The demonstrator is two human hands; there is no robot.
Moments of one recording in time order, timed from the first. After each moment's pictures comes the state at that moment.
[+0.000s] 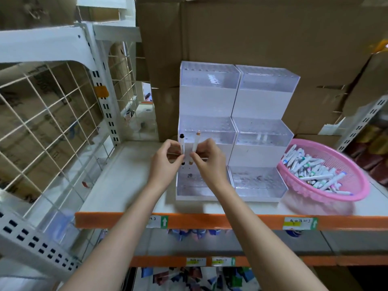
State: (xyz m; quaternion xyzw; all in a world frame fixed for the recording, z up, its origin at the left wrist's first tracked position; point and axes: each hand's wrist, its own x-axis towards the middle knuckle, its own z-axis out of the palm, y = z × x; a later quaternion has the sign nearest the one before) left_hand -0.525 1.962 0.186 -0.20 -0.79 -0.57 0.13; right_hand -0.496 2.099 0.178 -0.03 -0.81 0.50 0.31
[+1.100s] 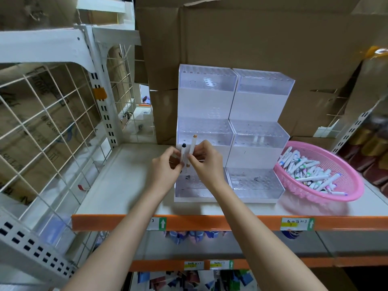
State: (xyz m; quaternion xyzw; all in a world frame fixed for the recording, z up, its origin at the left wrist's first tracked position) left_hand -0.529 1.963 0.170 -0.19 -0.84 -0.49 0.12; right_hand -0.501 2.099 0.177 -0.03 -0.82 0.49 0.31
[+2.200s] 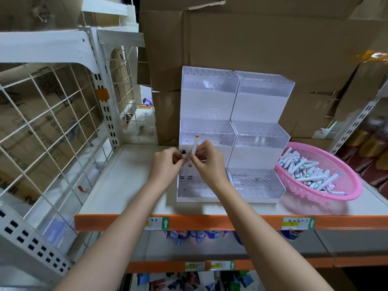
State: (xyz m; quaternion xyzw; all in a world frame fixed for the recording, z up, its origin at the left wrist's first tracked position) left_hand -0.539 1.960 0.185 -0.18 -0.87 -0.44 0.10; right_hand -0.499 2.096 0.181 -0.03 -0.83 0.48 0.29
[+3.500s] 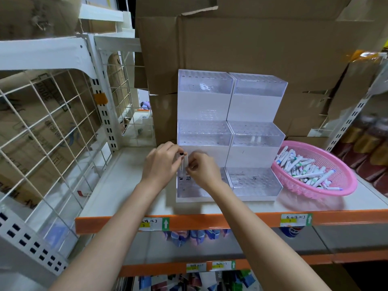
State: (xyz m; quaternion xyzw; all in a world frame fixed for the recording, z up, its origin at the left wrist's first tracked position) left_hand -0.537 1.948 0.191 -0.32 -0.86 -0.27 0.29; right_hand -0.499 2.090 0.176 -0.07 -0.93 0.33 0.15
